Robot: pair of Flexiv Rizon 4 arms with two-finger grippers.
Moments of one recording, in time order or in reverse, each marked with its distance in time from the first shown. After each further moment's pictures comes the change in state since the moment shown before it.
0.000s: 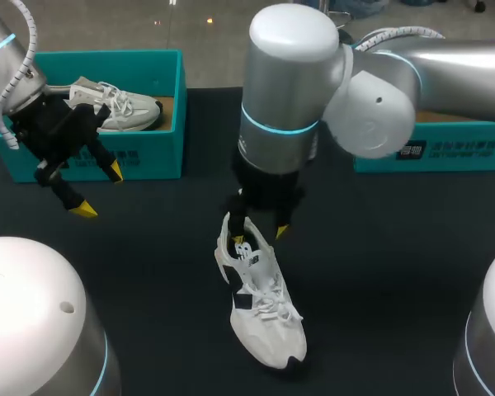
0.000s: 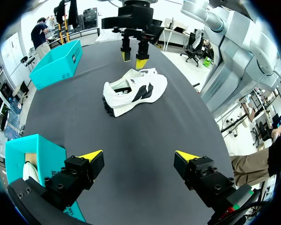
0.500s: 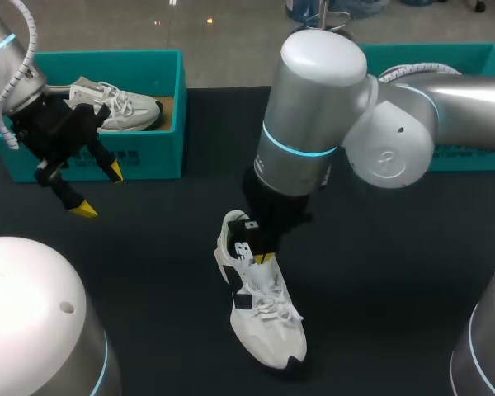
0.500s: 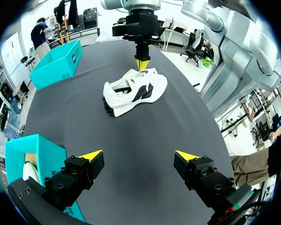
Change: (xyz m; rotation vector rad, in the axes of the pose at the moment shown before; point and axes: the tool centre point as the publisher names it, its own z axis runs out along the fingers) left arm 0.000 0.000 0.000 0.000 0.000 0.000; right arm 0.003 -0.023 0.030 0.025 0.093 0.037
